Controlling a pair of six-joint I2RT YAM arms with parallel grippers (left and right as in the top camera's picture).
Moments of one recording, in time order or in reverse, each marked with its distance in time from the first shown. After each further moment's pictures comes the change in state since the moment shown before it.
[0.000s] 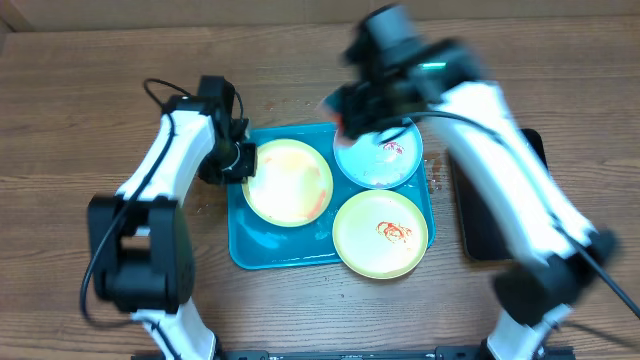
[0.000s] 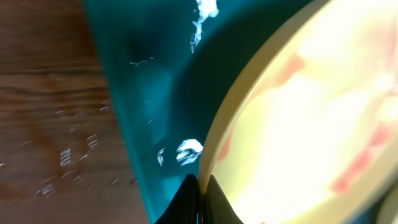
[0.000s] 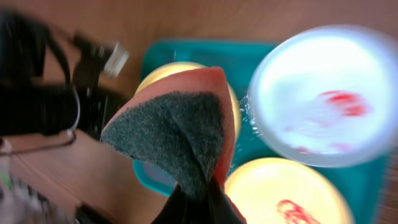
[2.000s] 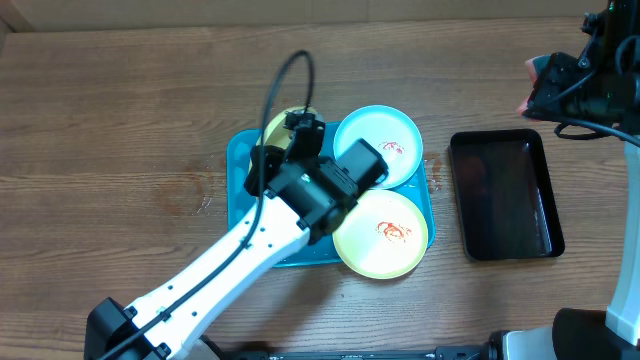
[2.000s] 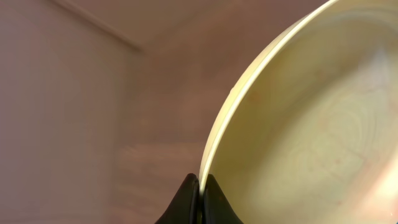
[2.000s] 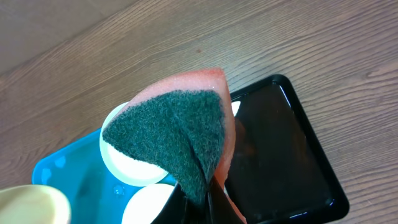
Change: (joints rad) left arm -0.718 -0.328 0.000 -0.194 -1.180 -0.420; right arm -0.515 -0.263 0.002 -0.180 0.262 -0.016
